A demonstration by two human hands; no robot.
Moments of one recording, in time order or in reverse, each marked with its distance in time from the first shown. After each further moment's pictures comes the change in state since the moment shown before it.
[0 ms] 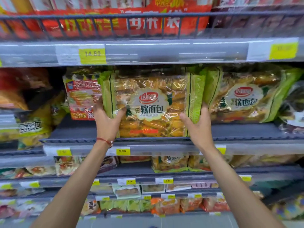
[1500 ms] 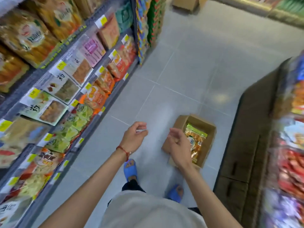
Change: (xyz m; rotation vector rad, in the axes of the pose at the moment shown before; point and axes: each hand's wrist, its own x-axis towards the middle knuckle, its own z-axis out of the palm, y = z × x) left_hand -0.559 -0.120 -0.205 0.184 -1.650 -0.187; right_hand -0.788 0.012 0.050 0.014 0.809 0.934
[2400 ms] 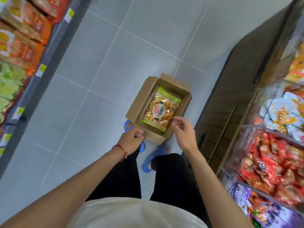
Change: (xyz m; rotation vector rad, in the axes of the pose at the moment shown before) left_hand 0.063 -0.063 0.301 0.276 -0.321 -0.378; right_hand 0.154 0.211 -0.207 -0.094 -0.098 0.362
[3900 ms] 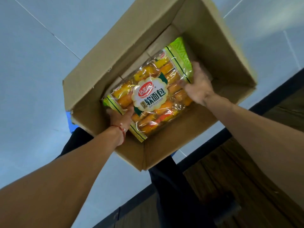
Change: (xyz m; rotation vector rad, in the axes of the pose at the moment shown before) left_hand 0.481 -0.169 0.248 -0.814 0.431 -0.701; right_hand 0.530 0.260 0.096 -0.789 -0.386 -0.153
